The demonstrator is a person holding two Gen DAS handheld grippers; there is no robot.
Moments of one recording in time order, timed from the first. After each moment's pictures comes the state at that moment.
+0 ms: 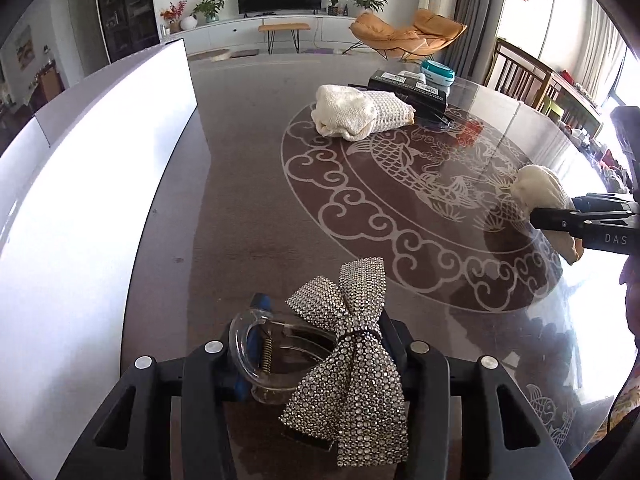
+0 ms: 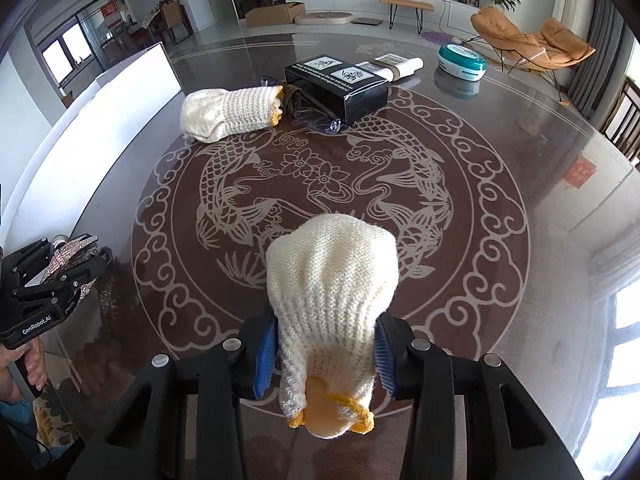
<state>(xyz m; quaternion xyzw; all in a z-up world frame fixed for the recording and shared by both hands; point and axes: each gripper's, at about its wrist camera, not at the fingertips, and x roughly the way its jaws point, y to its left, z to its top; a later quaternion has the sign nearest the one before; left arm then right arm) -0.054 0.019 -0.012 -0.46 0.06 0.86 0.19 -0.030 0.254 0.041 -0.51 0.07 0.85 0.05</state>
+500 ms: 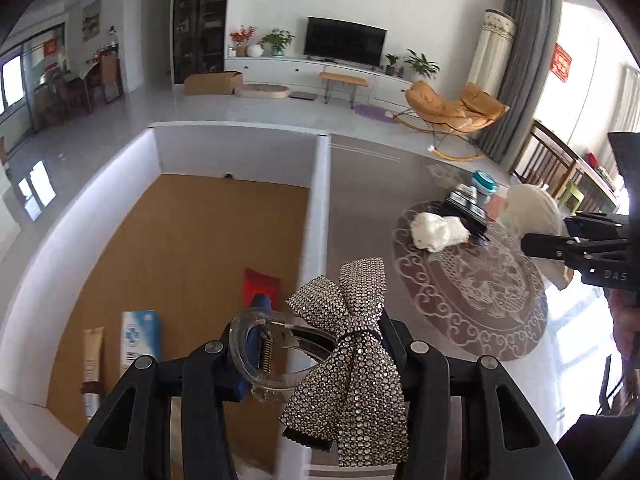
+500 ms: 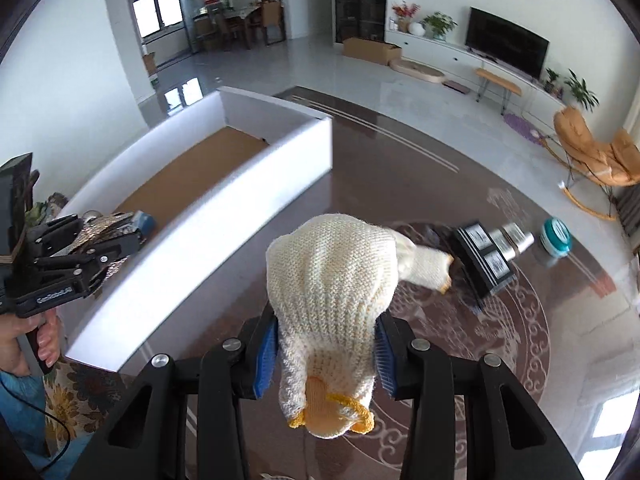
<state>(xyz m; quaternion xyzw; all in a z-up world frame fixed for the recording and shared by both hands) -0.056 -0.160 0.097 -0.41 -0.04 0.91 0.08 -0.111 0.078 0.181 -0.46 -0.05 0.88 -0.10</state>
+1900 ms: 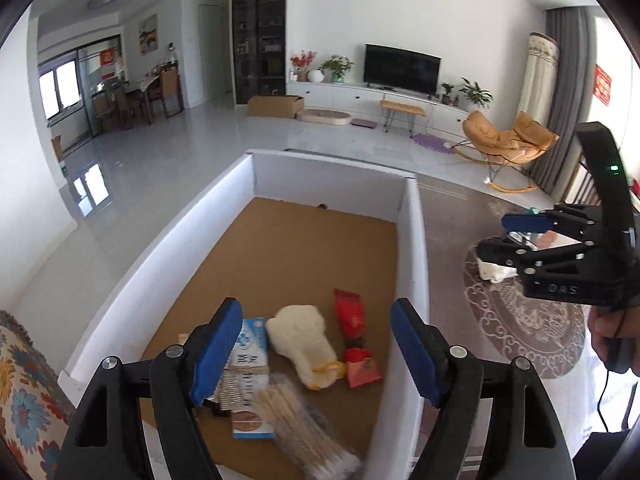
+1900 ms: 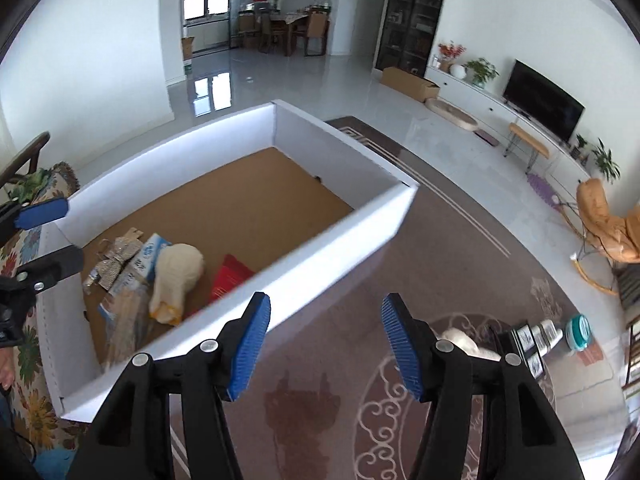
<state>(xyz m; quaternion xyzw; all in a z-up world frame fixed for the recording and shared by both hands) -0.021 -0.156 0.136 -0.36 -0.01 0.93 0.04 -0.166 0.012 0.157 -0.43 -0.11 0.89 -0.10</state>
